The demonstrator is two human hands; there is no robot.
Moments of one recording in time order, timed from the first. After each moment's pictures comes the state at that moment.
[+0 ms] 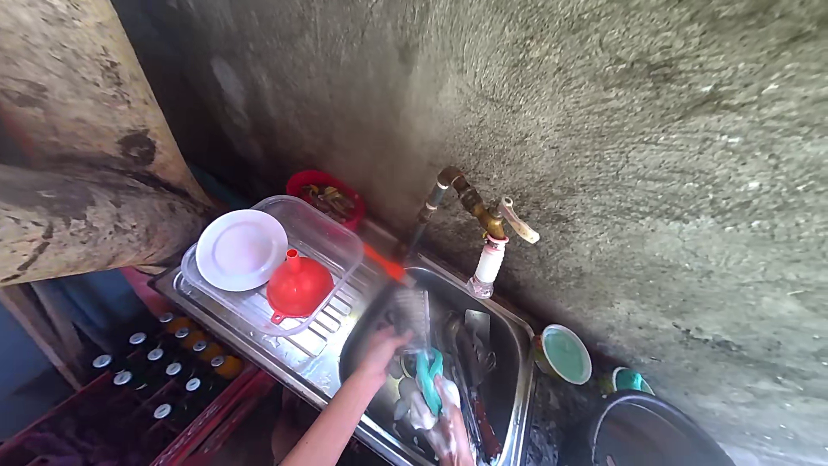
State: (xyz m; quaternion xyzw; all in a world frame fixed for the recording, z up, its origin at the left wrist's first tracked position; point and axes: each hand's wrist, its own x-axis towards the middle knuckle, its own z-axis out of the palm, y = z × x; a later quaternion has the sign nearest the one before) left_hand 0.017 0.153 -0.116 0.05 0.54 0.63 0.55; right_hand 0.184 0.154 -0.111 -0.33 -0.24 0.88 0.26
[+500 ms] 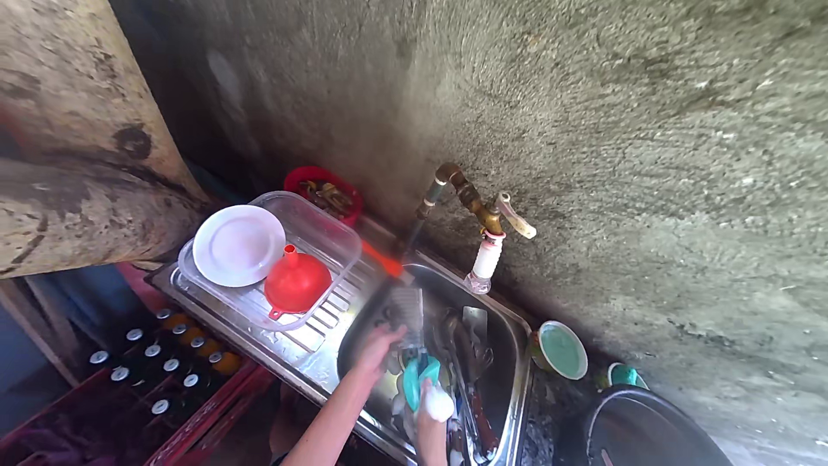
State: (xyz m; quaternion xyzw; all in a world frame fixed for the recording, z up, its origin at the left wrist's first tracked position) left_hand 0.017 0.151 -0.123 0.02 0.52 0.65 0.55; right_hand 0.162 0.114 -0.093 -0.57 -0.63 0.47 0.25
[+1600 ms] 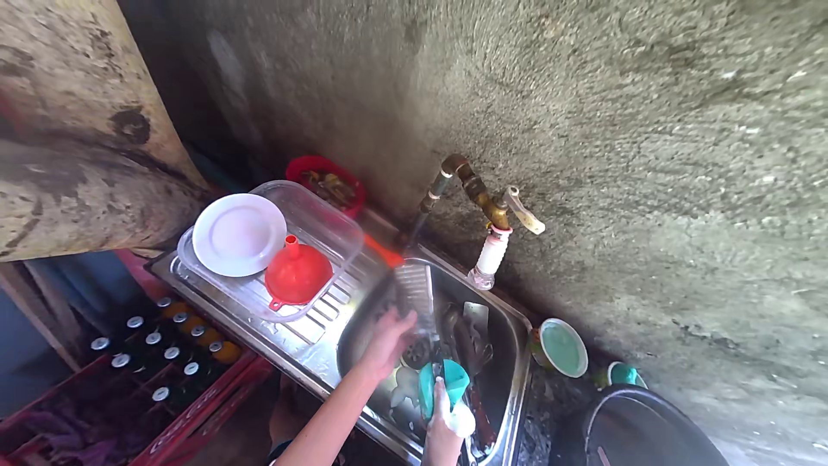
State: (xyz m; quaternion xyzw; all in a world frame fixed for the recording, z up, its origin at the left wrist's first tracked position) left_hand 0.026 0.151 -0.081 0.03 0.41 0.71 0.57; right_hand 0.168 0.110 -0.092 -0.62 -0.49 0.45 0.42
